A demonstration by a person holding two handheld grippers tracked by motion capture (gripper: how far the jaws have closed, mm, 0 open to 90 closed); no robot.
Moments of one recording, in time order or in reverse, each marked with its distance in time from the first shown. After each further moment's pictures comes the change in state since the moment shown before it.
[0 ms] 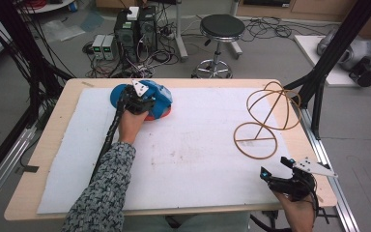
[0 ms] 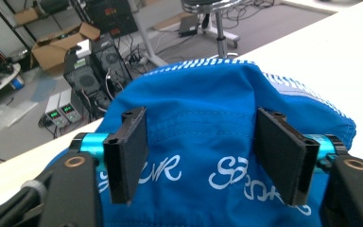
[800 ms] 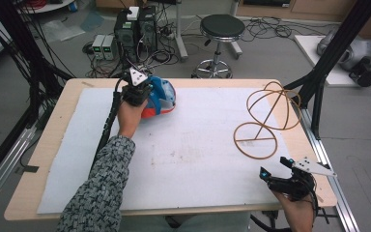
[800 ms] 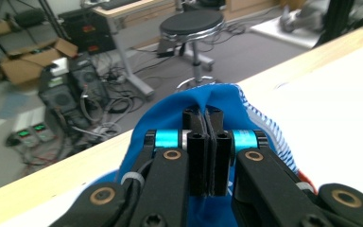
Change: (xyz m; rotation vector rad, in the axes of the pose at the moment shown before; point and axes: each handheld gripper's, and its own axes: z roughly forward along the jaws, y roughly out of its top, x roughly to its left) left arm 0.003 0.055 -0.032 -0.094 -0.134 -0.090; right arm 0.001 0.000 0.001 0.010 -0.002 -0.001
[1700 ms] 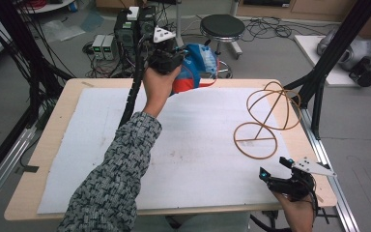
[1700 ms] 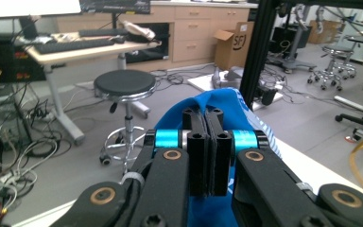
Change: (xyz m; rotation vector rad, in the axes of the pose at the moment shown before) left arm -0.076 0.141 -0.022 -0.157 -0.223 -0.119; right arm 0.001 0.000 -0.002 -0.005 0.015 0.002
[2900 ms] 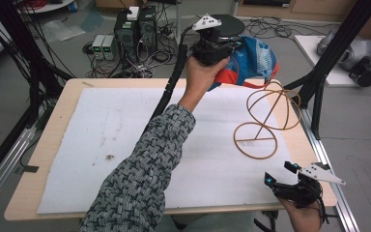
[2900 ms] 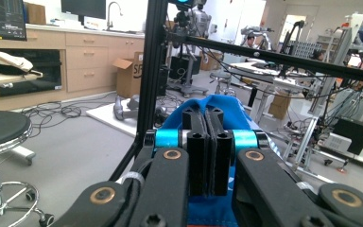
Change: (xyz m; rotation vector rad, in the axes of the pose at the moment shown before) left arm -0.073 0.027 0.054 -0.108 -0.412 -0.063; right arm -0.001 -0.007 -0.017 -0.012 0.009 -0.002
